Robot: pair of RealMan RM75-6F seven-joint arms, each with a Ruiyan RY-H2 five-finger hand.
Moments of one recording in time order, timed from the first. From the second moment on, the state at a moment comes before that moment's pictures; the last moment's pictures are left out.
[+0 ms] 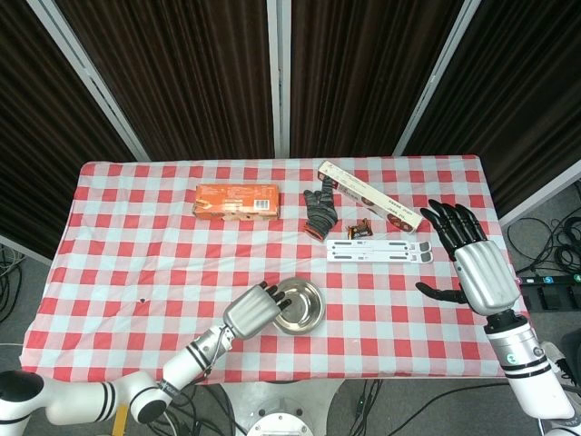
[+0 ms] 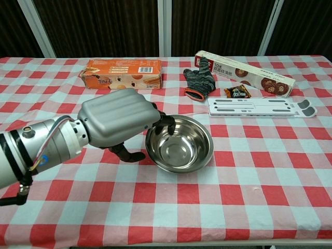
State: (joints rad) left arm -0.69 -1.74 -0.08 -1.50 1.51 0.94 0.66; right arm 0.37 -0.90 0.19 -2.04 -1.47 1.32 -0.03
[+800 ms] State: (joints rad) left arm -0.41 -1.40 -0.05 -1.63 1.39 1.31 0.49; right arm 0.31 -0.98 0.10 -1.96 -1.56 1.35 -0.15
